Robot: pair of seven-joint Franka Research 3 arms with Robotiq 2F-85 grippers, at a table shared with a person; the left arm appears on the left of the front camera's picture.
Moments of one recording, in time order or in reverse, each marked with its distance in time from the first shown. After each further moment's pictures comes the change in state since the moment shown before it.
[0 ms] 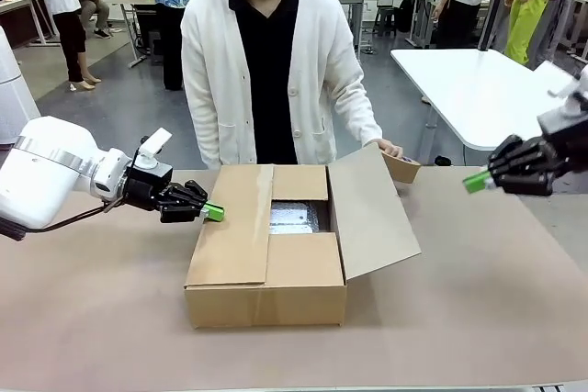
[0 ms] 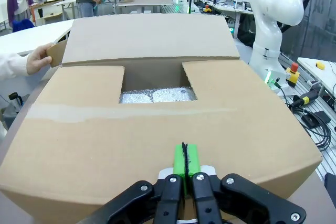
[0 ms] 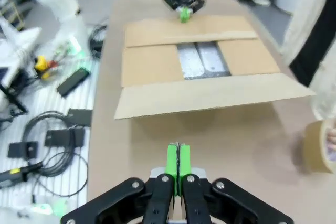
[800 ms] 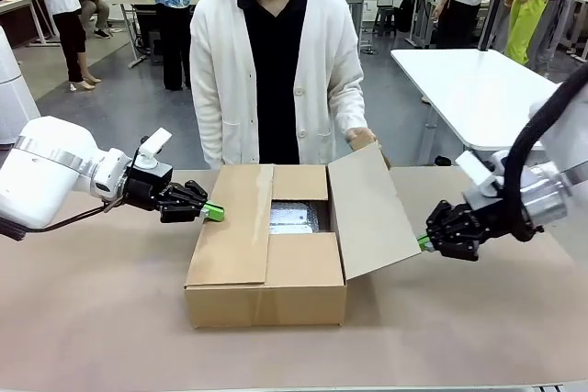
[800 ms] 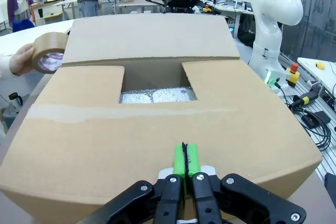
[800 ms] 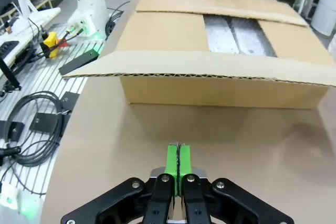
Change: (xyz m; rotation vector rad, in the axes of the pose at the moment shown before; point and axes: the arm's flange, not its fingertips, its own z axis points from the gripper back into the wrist) left arm 0.000 0.000 0.000 0.000 0.000 0.000; right arm -0.076 -0.023 -0.126 0.142 -0.056 0.072
